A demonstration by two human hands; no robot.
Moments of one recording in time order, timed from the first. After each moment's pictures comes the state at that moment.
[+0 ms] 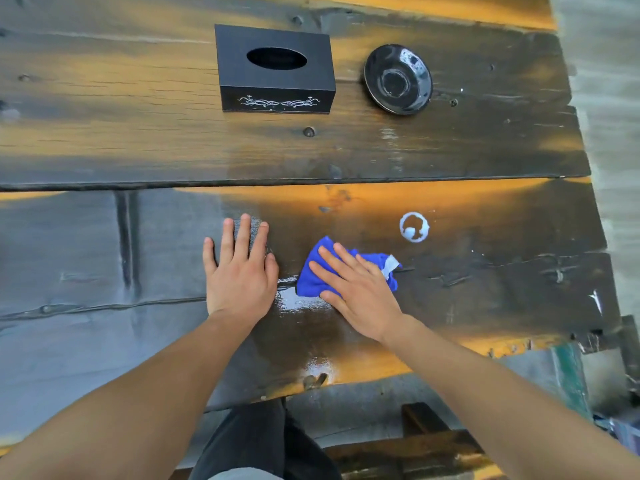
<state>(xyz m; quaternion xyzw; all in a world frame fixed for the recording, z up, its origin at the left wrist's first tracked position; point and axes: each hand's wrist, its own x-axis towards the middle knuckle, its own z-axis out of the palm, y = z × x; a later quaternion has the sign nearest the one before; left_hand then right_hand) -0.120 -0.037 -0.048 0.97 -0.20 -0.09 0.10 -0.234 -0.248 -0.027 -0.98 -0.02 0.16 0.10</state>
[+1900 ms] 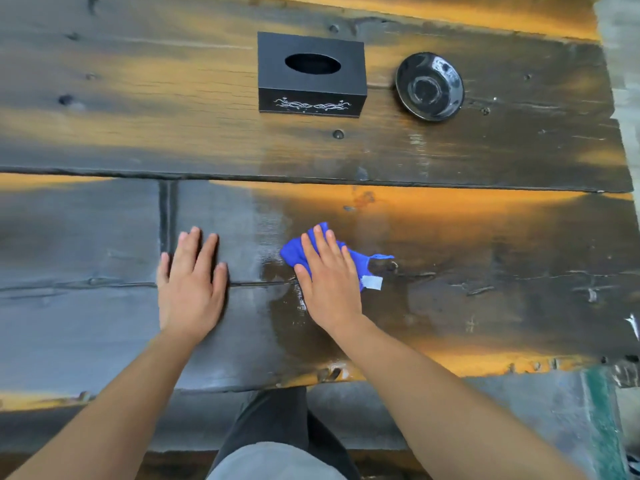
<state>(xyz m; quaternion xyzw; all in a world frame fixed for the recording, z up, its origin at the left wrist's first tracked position) -0.117 0.065 -0.039 0.98 -0.08 -0.09 0.17 -0.192 -0.161 -0.041 -0.97 0.13 0.11 0.16</state>
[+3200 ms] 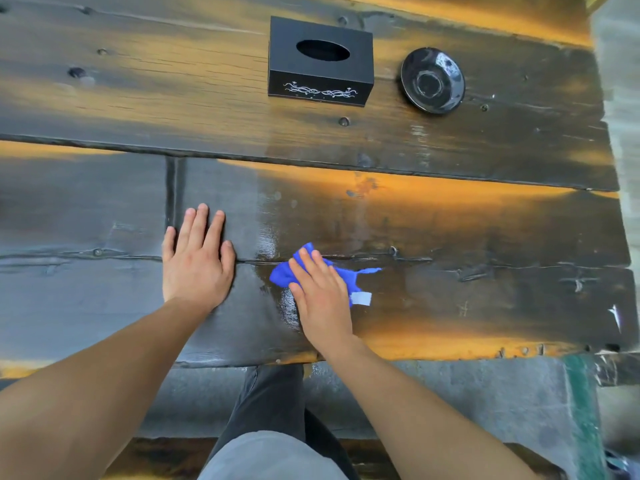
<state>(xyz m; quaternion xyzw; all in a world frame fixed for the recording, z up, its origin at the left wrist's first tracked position) -0.122 0.074 -0.046 0.98 -0.10 -0.09 0.12 -0.248 -0.121 -0.040 -0.97 0.10 0.06 0.24</state>
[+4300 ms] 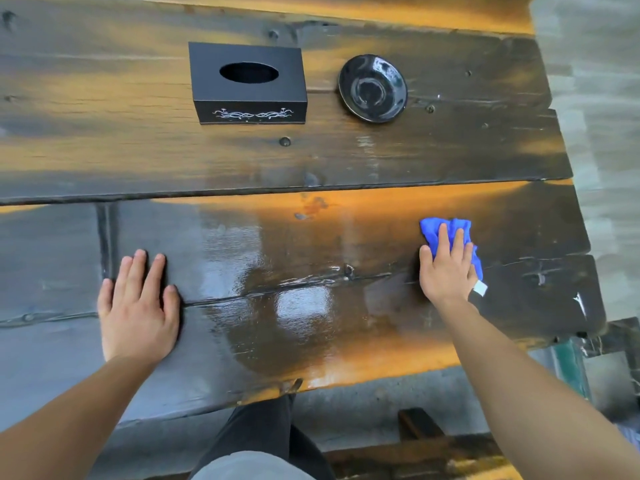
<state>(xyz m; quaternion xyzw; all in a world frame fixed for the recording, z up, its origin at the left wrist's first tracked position) -0.124 0.069 -0.043 0.99 -0.09 -0.07 0.12 -0.276 -0.410 -0.030 -0.85 0.50 0.12 0.11</state>
